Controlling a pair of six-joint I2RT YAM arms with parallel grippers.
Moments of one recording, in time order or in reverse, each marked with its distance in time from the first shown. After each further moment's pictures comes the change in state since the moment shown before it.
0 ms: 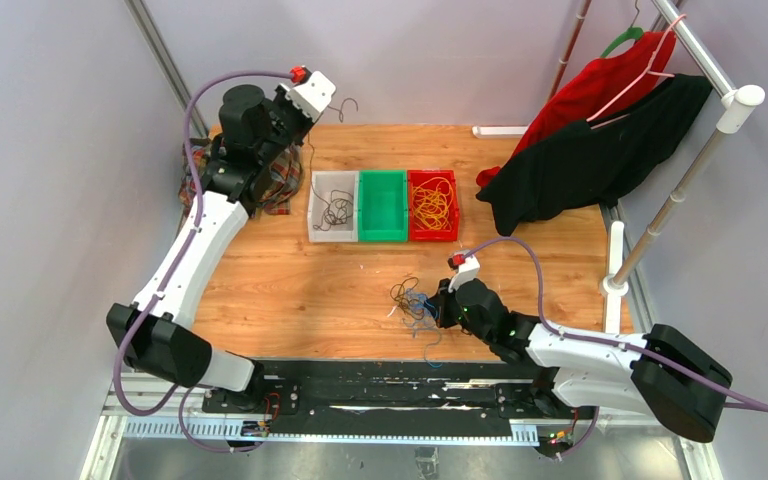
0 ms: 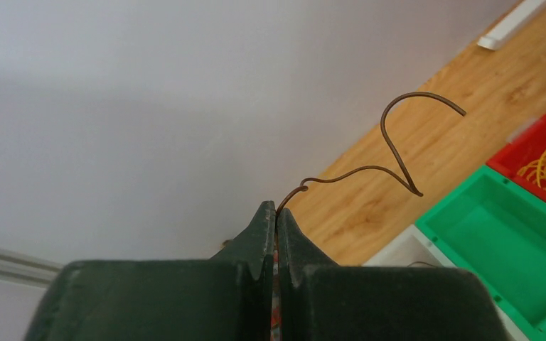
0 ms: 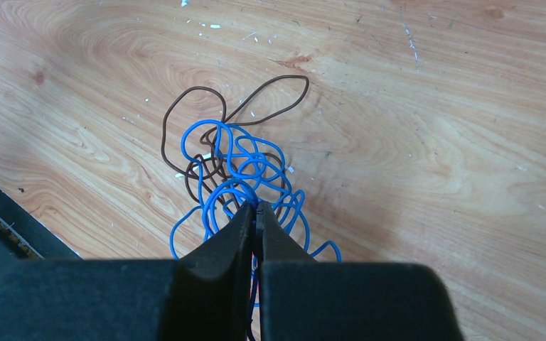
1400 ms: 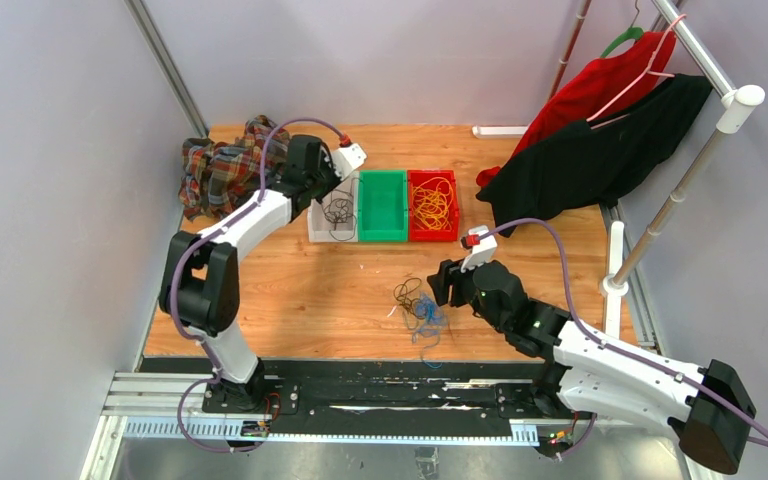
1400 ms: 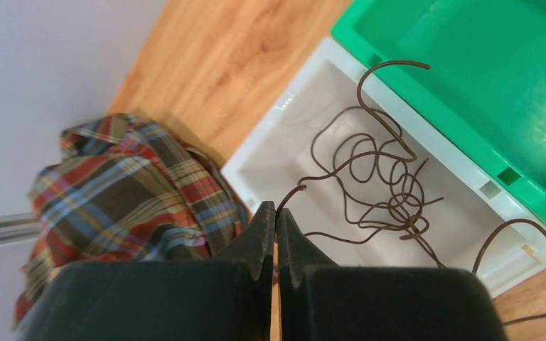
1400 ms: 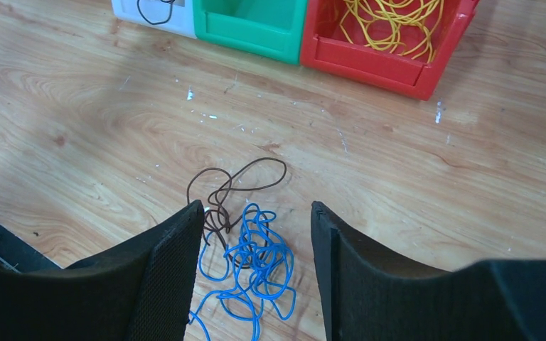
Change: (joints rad) left arm -0.028 0.290 -0.267 0.010 -0.129 0.082; right arm -0.023 -0.233 0.198 -0.315 0.108 -0.160
